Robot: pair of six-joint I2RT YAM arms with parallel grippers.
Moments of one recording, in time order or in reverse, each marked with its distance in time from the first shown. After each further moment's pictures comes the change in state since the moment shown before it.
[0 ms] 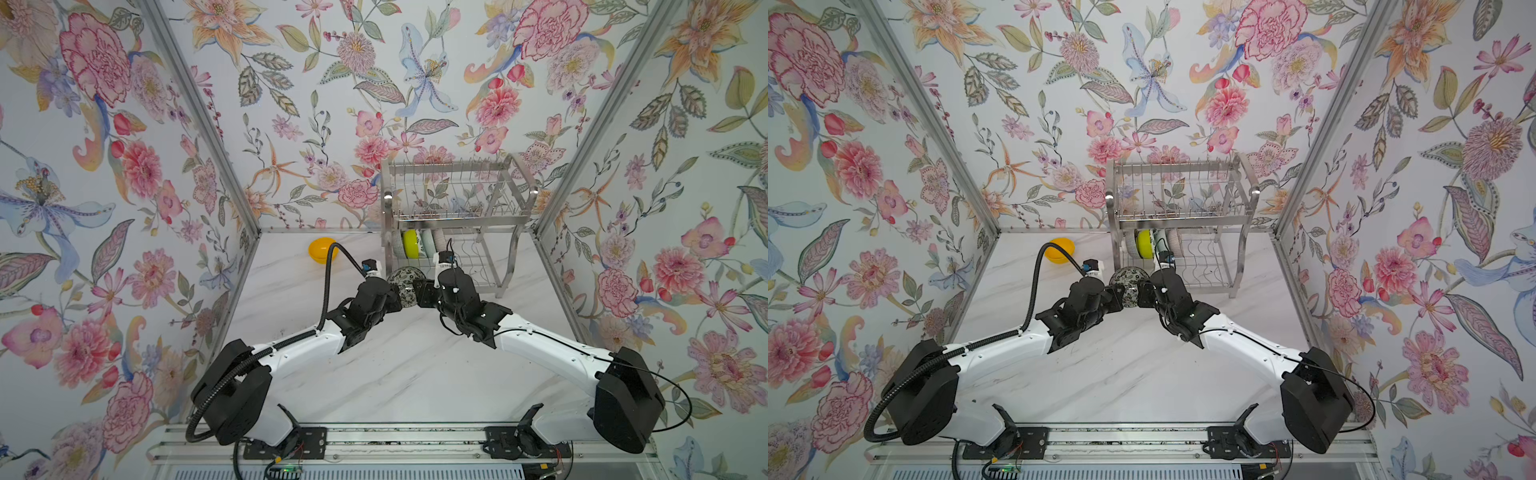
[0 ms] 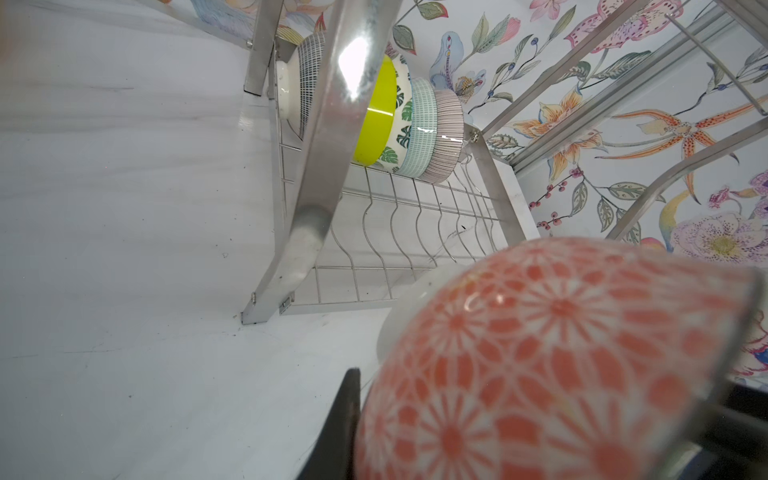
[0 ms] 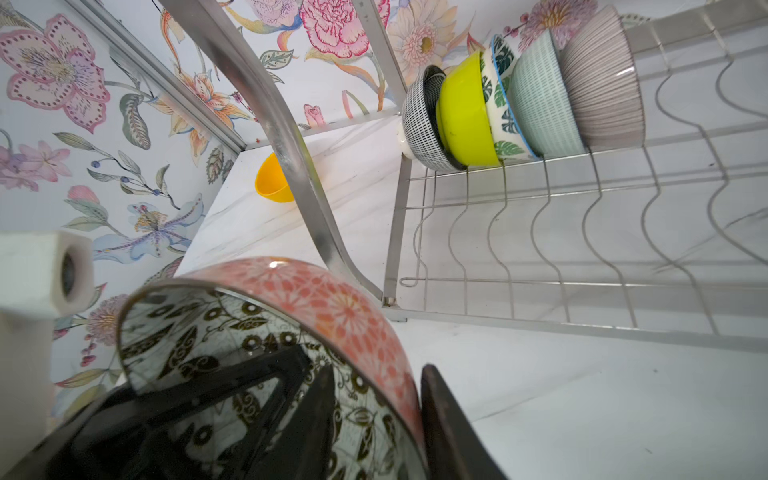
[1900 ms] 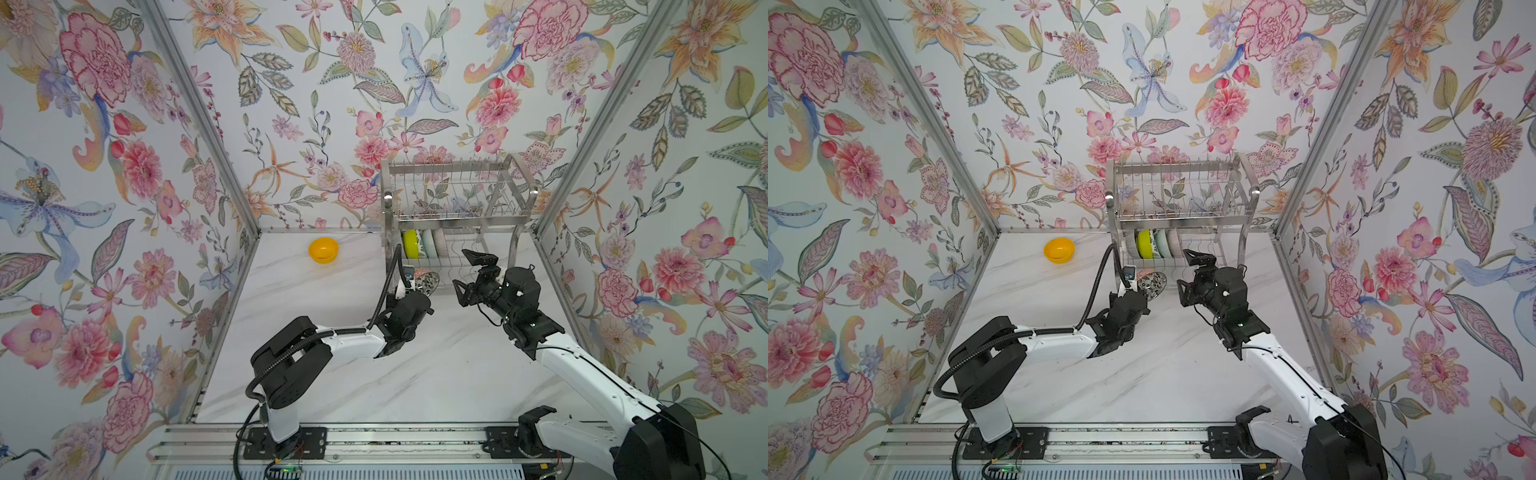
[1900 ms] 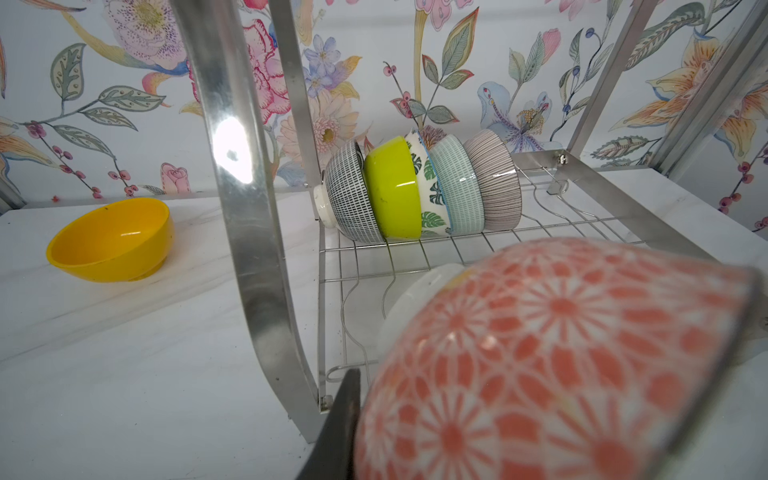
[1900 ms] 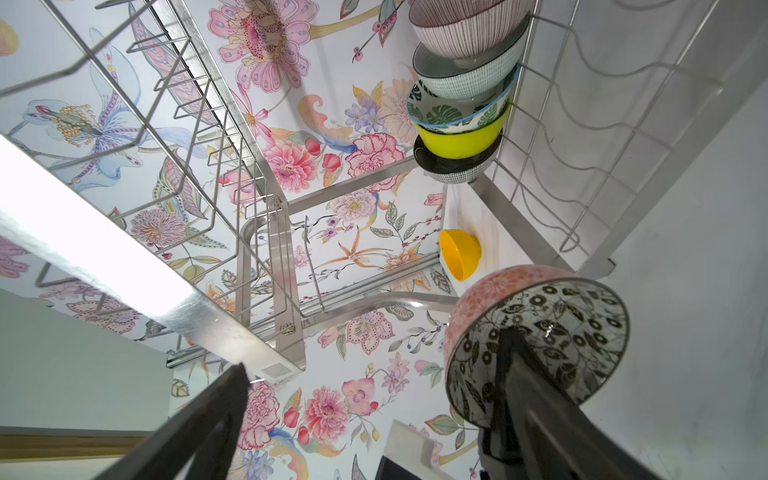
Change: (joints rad) left arm -0.193 0.334 0.136 0.316 -0.576 0.454; right arm -0.338 -0.279 -0.219 0.223 -0.287 1.210
